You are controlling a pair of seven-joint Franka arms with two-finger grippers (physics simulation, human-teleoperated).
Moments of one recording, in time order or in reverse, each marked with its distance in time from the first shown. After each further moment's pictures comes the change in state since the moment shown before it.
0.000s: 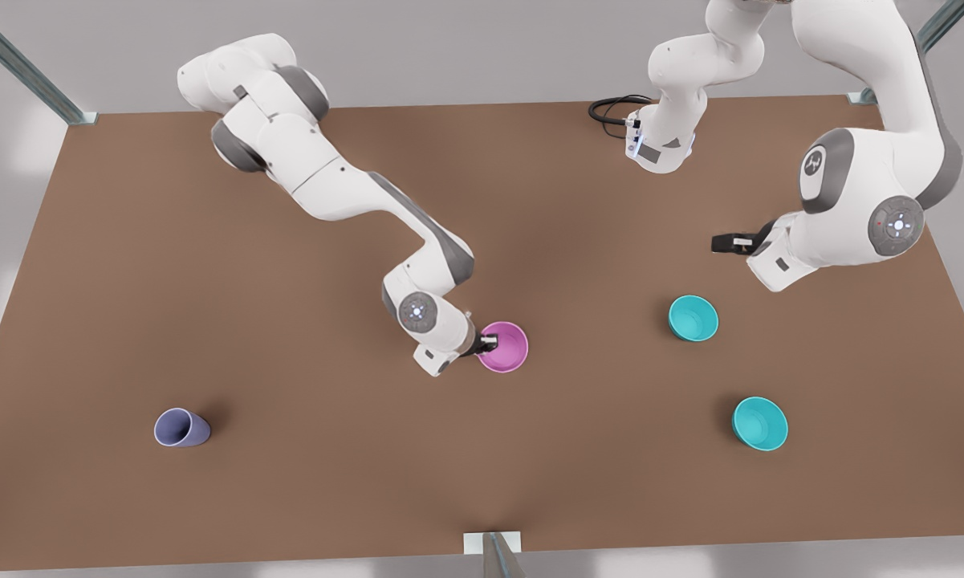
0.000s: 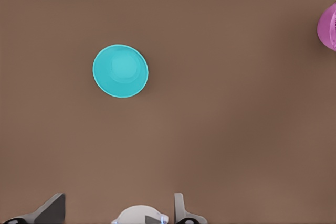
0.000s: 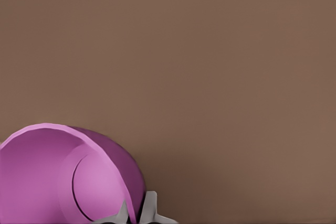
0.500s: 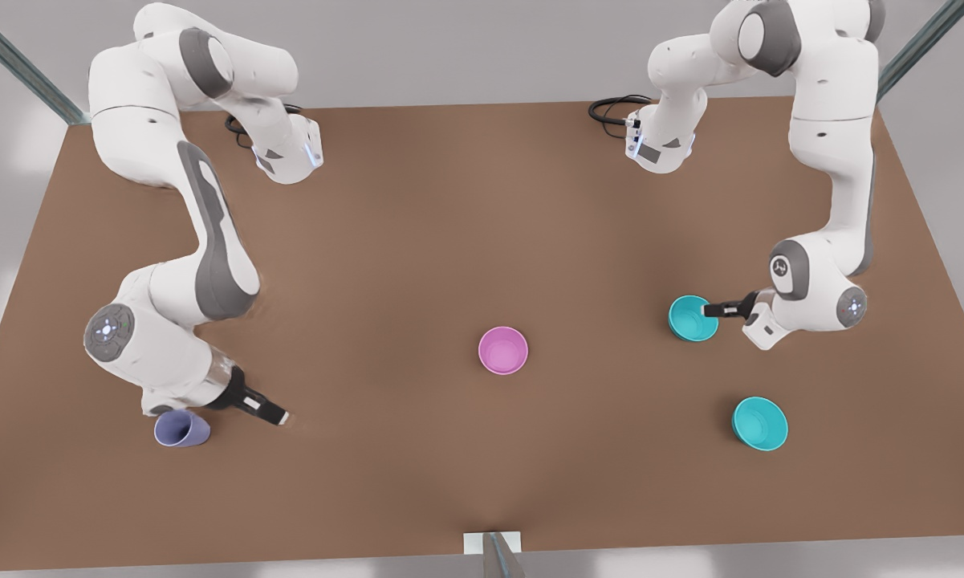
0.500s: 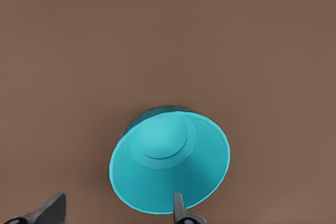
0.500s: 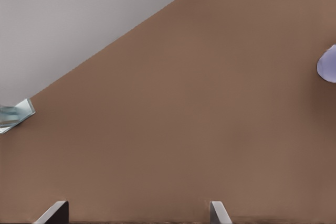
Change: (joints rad) left arm -0.024 0.305 0.232 -0.343 -0.155 0.658 0.205; right arm -0.562 -0.452 -0.007 -0.014 -0.096 -0.397 0.027
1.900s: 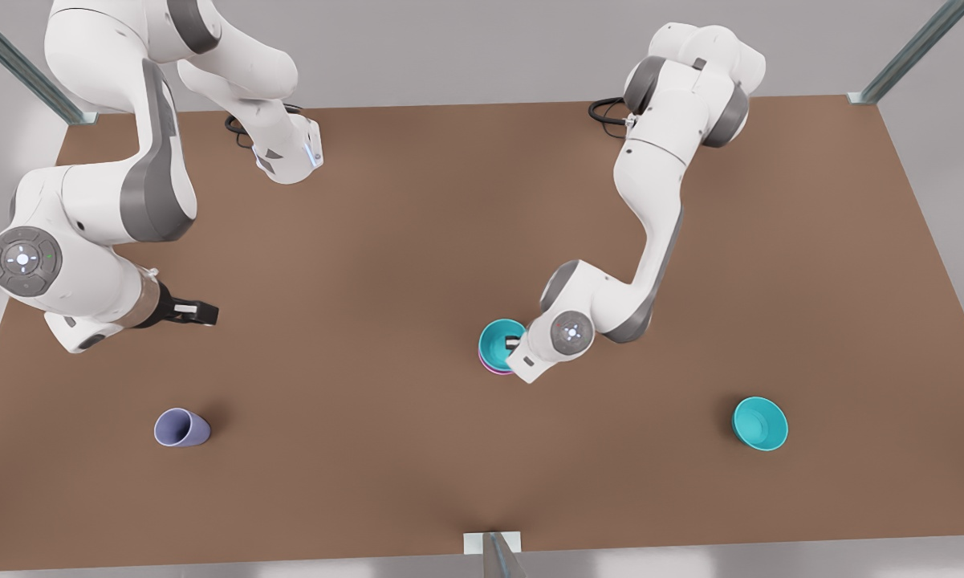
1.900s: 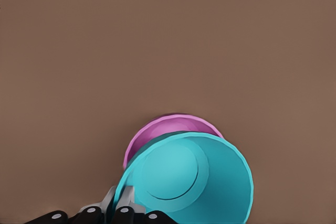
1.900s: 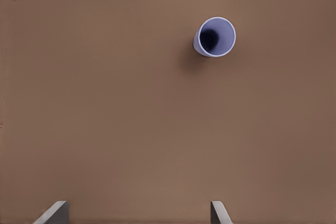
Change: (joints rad) left arm -0.653 0.416 -0.053 0.816 0.031 -0.178 -0.719; right arm -0.025 -0.126 0.001 0.037 -0.168 -0.505 -0.372
